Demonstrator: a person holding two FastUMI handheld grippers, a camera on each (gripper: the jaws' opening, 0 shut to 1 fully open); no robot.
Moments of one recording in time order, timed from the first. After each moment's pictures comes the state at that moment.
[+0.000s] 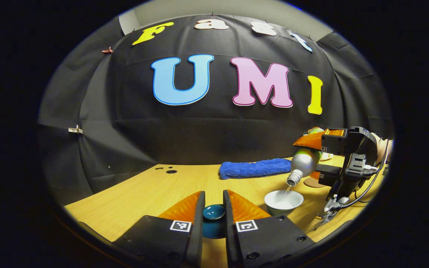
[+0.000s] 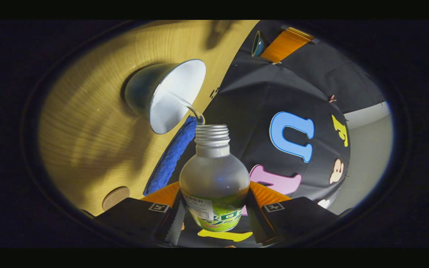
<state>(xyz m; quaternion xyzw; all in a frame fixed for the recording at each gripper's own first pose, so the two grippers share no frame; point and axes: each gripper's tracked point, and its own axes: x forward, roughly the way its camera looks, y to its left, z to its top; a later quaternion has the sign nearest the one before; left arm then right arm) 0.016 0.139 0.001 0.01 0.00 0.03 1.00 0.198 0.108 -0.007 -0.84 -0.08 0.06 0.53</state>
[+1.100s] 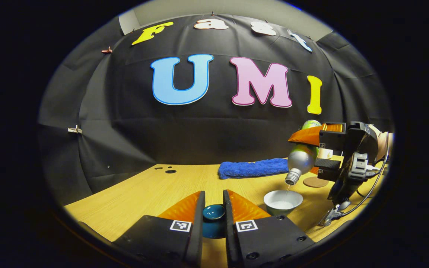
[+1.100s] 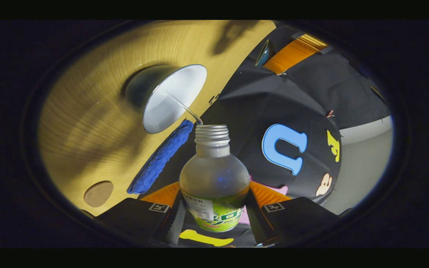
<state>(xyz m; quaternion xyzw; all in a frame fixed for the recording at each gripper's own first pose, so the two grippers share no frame) 0.016 0.138 0.000 0.01 0.00 0.02 1.00 0.196 0.129 0.006 -0.87 -0.13 0.07 0.48</state>
